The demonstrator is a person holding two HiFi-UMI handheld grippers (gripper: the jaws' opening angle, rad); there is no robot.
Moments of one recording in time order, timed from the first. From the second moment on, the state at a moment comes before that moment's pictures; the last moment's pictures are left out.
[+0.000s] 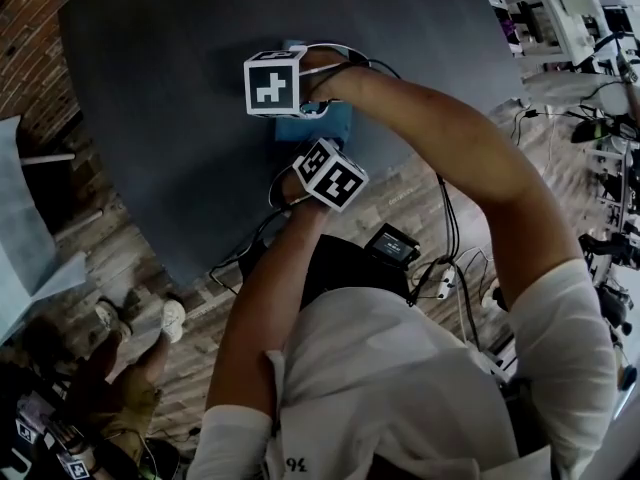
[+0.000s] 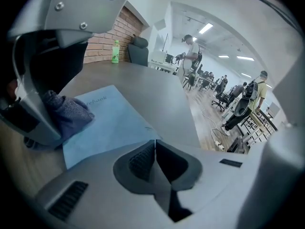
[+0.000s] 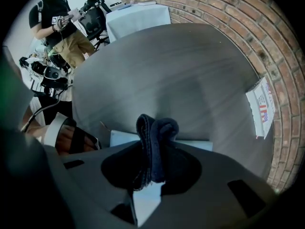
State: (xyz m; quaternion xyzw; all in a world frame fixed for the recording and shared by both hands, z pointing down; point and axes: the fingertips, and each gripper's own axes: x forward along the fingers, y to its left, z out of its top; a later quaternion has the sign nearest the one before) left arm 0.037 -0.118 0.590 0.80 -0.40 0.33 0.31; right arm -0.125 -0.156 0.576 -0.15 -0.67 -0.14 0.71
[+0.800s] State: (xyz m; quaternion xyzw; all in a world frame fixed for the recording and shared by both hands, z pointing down) left arm 0.034 -0.102 0.594 0.79 -0.39 0.35 0.30; right arm -0.113 -0.106 0.581 -0.23 -0.65 -0.12 0.71
